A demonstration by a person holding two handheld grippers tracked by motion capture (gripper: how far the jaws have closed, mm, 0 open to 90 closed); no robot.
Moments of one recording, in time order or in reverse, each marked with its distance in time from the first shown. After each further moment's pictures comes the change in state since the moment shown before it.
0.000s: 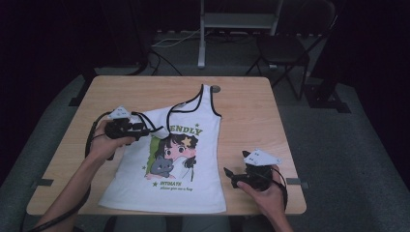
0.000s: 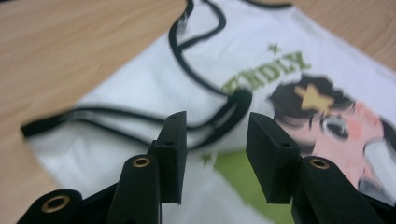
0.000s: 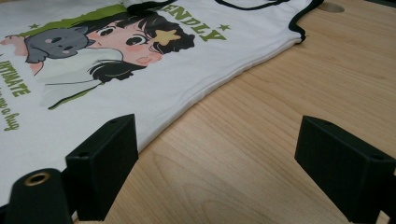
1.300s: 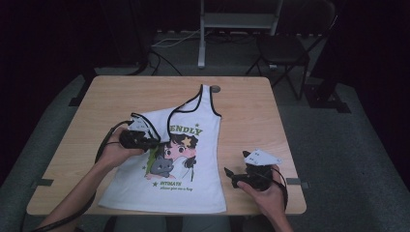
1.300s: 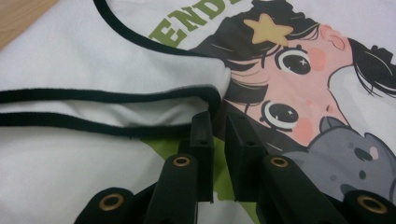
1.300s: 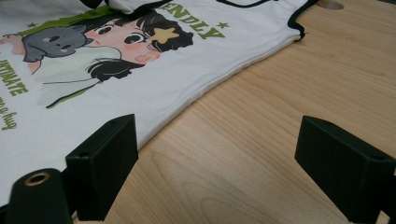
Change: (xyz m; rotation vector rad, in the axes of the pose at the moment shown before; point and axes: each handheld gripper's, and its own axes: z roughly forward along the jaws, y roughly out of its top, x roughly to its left) left arm -0.036 -0.024 0.015 0.175 -0.066 0.145; right arm -0.001 -0.001 0.001 0.007 -0.001 0.007
